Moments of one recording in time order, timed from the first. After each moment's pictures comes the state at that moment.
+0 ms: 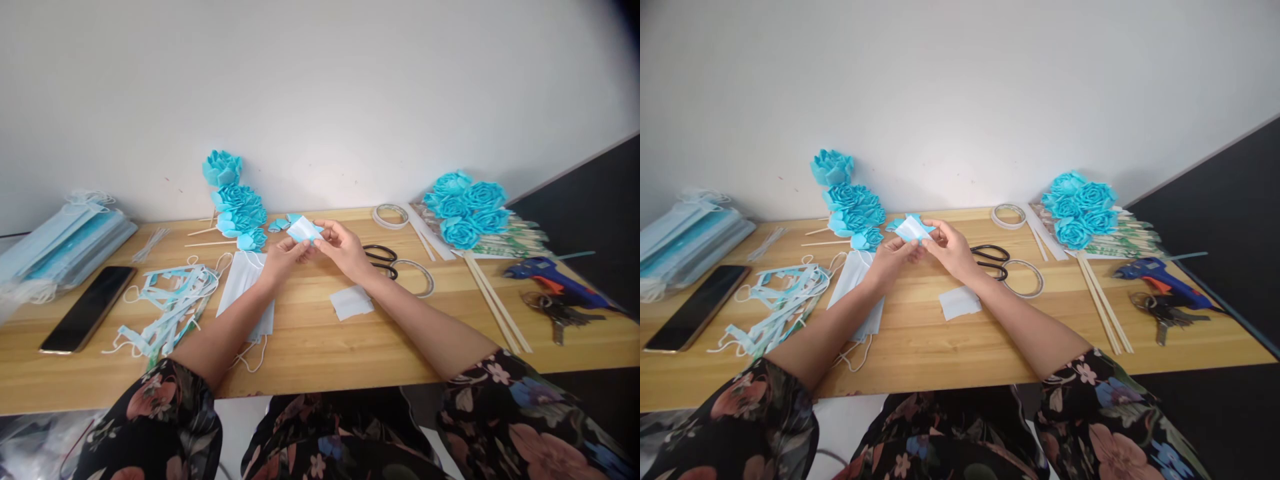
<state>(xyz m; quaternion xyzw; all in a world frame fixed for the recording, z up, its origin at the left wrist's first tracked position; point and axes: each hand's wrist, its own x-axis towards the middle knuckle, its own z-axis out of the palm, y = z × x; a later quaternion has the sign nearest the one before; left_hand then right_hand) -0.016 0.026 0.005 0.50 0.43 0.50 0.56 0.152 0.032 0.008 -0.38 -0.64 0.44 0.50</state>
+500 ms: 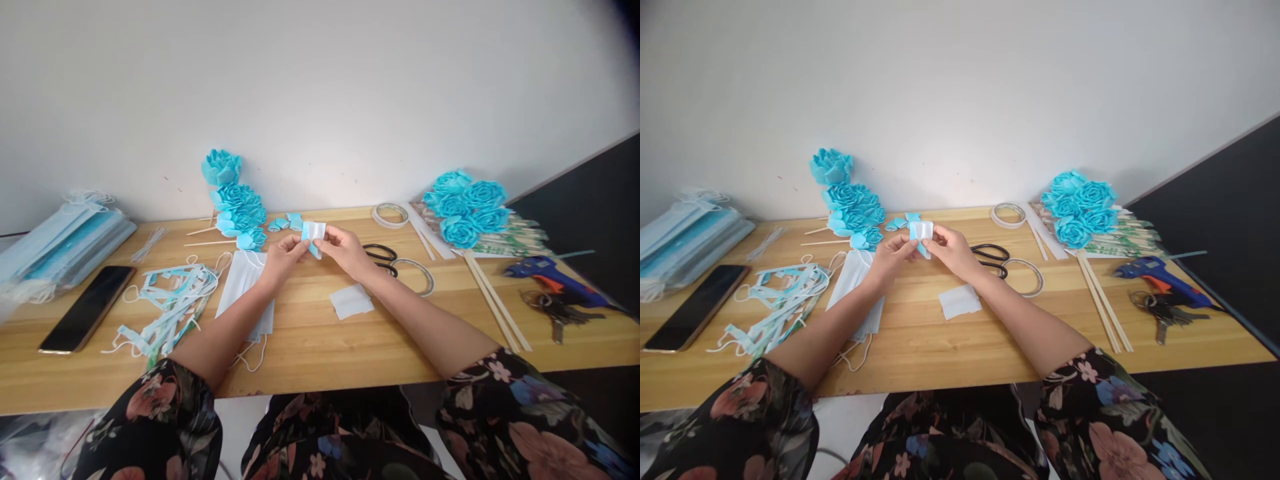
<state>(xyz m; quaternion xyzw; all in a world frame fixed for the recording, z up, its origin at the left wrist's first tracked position) -0.017 0.025 0.006 0.55 0.44 0.50 0.50 0.154 0.033 0.008 -0.40 -0.65 0.45 0.47</state>
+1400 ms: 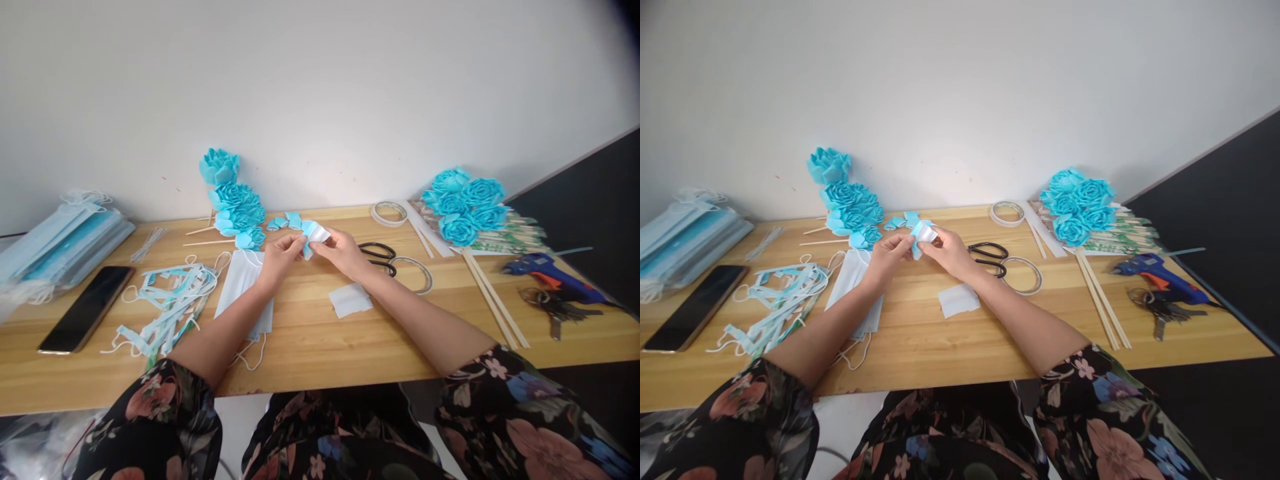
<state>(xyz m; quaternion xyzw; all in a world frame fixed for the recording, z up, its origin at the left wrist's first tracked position) -0.018 0.023 0.009 0.56 0.45 0.50 0.48 0.151 0.031 0.006 -0.40 -0.66 0.45 0.45</state>
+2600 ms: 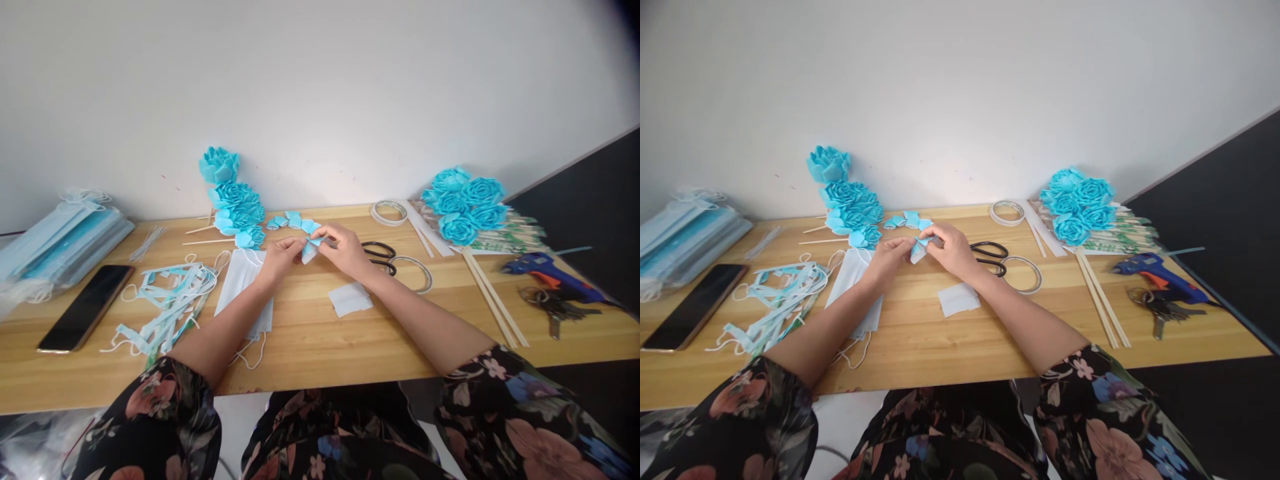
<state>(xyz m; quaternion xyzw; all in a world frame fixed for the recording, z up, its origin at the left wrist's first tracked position) -0.017 0.021 0.010 0.53 0.44 0.47 0.55 0.157 0.031 0.012 -0.42 -0.75 0.23 0.45</state>
